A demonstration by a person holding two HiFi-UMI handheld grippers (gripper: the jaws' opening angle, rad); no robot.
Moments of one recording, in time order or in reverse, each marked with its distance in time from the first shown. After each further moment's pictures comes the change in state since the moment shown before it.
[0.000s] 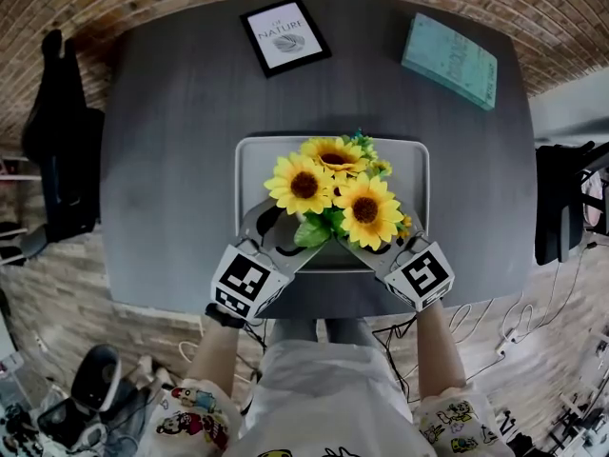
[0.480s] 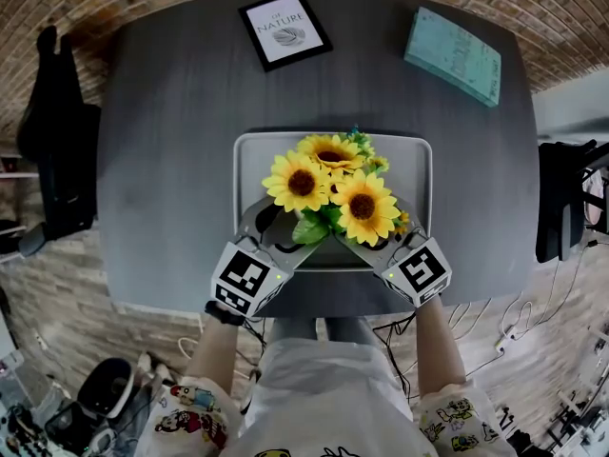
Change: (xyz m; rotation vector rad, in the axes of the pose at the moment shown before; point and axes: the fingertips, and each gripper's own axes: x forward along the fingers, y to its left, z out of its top) left arm 0.002 0.003 -0.013 -0.022 0.028 0.011; right arm 0.007 0.001 -0.011 -0.004 0.029 0.011
